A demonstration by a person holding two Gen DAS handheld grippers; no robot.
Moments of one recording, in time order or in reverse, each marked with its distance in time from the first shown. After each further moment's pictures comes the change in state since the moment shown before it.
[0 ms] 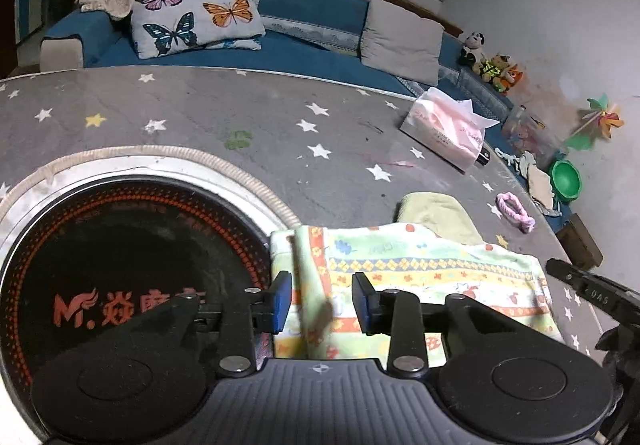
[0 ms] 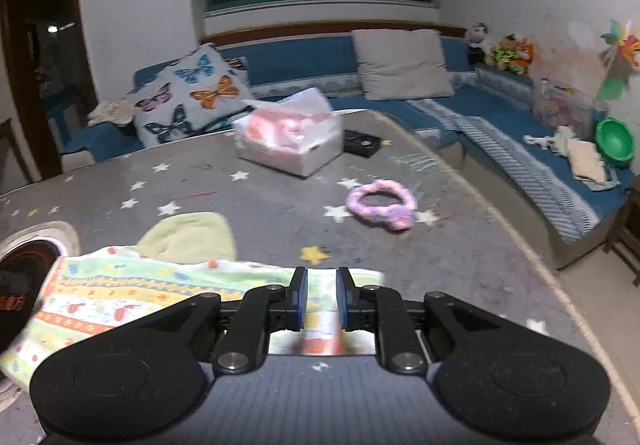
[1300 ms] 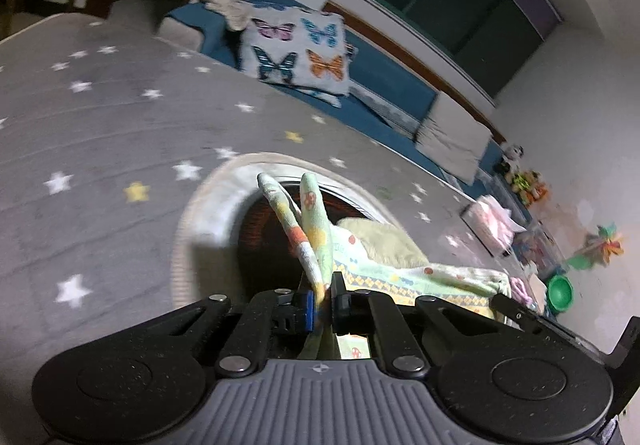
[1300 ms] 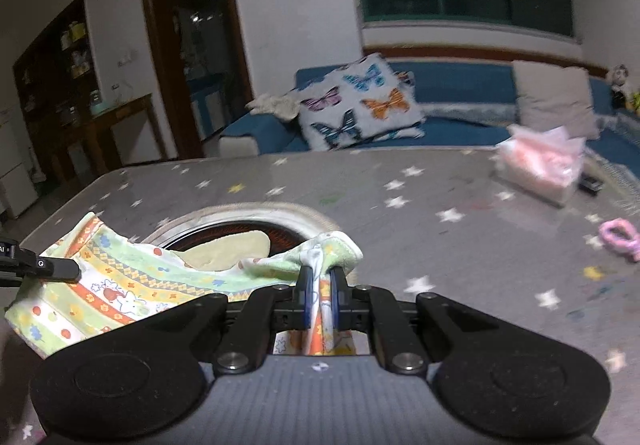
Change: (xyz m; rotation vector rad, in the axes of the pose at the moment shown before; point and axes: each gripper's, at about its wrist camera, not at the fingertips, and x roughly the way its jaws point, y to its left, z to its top) left arm -0.162 0.148 -0.064 -0.311 -0.189 0.005; right arm -0.056 0.180 -0.020 -0.177 -0.067 0.337
